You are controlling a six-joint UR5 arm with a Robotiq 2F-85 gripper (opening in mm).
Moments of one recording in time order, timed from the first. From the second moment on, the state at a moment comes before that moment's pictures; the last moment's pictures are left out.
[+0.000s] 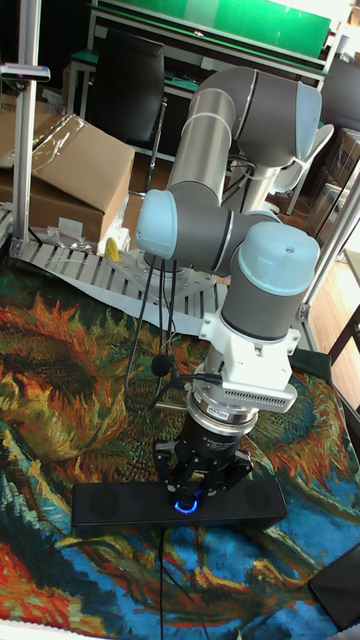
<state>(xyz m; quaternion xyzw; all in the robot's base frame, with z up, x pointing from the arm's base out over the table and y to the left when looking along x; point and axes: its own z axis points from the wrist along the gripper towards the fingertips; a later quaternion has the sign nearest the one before) 0.705 0.059 0.058 -0.02 1.00 0.00 0.05</state>
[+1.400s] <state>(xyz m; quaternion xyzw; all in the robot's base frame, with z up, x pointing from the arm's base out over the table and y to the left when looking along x) 0.706 0.066 0.058 -0.06 1.00 0.01 0.06</state>
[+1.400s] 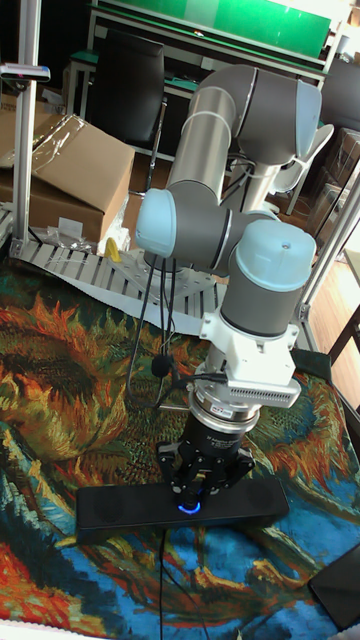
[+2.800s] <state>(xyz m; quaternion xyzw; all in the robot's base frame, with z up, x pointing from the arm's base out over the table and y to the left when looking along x) 0.693 0.060 0.063 -0.13 0.99 0.00 0.07</state>
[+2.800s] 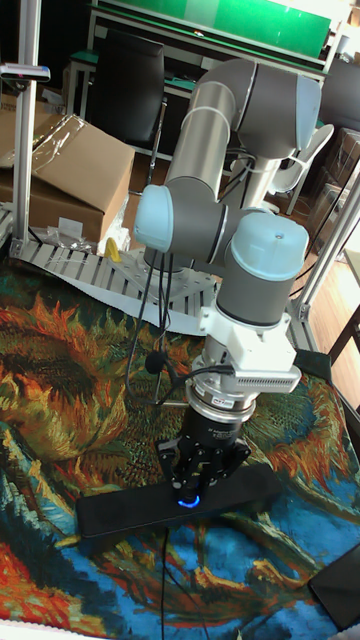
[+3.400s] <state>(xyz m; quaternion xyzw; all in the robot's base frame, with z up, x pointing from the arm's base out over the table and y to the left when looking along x) 0.686 0.057 0.065 -0.16 0.98 0.00 0.08</state>
